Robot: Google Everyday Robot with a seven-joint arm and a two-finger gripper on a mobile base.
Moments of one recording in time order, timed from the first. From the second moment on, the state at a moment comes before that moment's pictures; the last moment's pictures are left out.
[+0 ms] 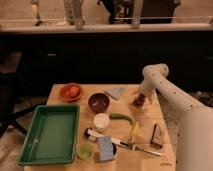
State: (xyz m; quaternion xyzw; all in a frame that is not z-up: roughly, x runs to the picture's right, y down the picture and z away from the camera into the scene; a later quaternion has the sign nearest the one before) arm 0.255 0.068 0.940 -0.24 -0.18 -0.46 0.84
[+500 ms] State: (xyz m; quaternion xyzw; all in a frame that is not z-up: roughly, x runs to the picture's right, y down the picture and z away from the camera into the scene) arm 0.253 0.070 0.961 -0.25 -0.19 -0.46 0.83
